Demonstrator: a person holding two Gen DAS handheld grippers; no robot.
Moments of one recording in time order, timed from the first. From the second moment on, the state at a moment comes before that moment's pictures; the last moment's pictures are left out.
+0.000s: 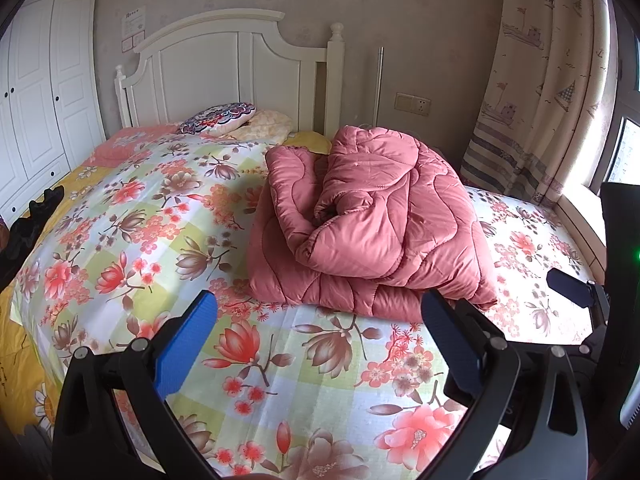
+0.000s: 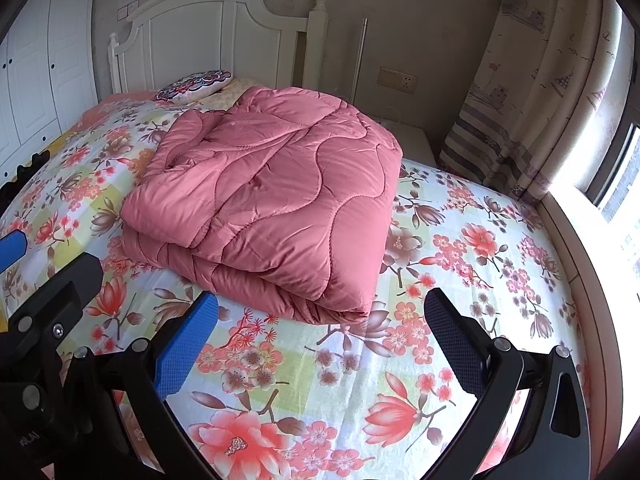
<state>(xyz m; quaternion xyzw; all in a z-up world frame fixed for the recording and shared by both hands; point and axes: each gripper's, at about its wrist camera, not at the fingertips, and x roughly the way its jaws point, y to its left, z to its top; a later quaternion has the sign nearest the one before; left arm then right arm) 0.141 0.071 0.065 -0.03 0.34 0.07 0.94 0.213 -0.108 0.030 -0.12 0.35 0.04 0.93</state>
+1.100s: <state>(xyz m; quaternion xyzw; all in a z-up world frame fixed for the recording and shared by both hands) 0.142 0.074 0.064 -0.04 0.34 0.07 0.94 0.212 -0.107 0.031 -0.12 0.35 0.04 0.93</state>
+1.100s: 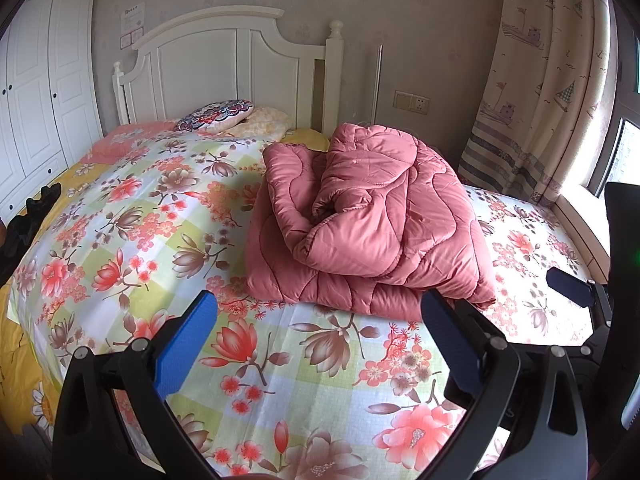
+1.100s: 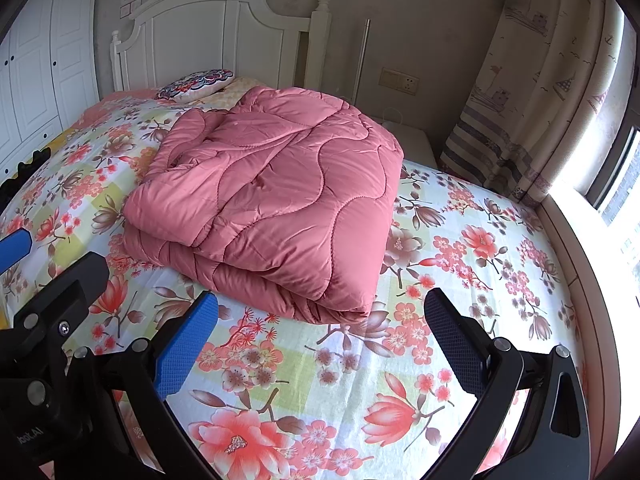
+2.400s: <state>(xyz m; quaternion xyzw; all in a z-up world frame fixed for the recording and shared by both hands) 0.137 0.070 0.066 -0.03 0.33 0.07 0.94 0.206 -0.109 0.037 -0.13 0.34 0.05 0.93</state>
